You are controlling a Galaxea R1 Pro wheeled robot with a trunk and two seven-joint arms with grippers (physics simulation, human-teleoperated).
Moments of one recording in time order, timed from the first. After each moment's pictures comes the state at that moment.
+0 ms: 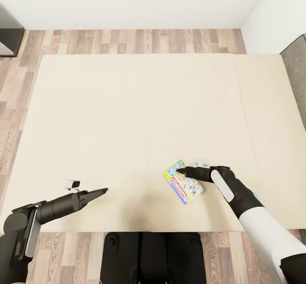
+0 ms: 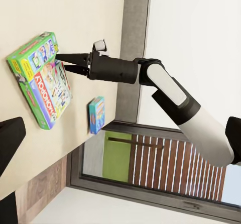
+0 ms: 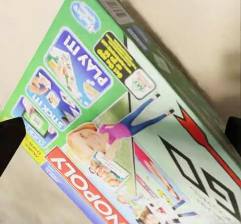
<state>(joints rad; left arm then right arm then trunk) -0.39 0.11 0.37 -1.46 0.11 0.97 -1.51 -0.85 -0.15 0.28 -0.88 -0.62 0.72 0.12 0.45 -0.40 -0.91</state>
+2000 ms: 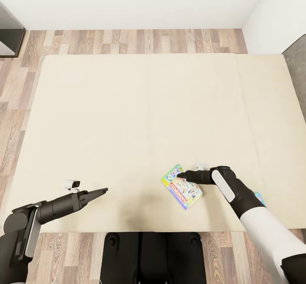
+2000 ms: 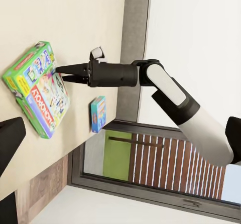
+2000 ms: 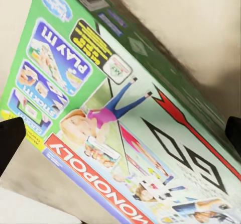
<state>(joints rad) -0.39 0.11 0.37 -1.46 0.11 0.97 -1.51 -0.85 -0.16 0.28 -0.88 -0.63 0.85 0.13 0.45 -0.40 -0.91</state>
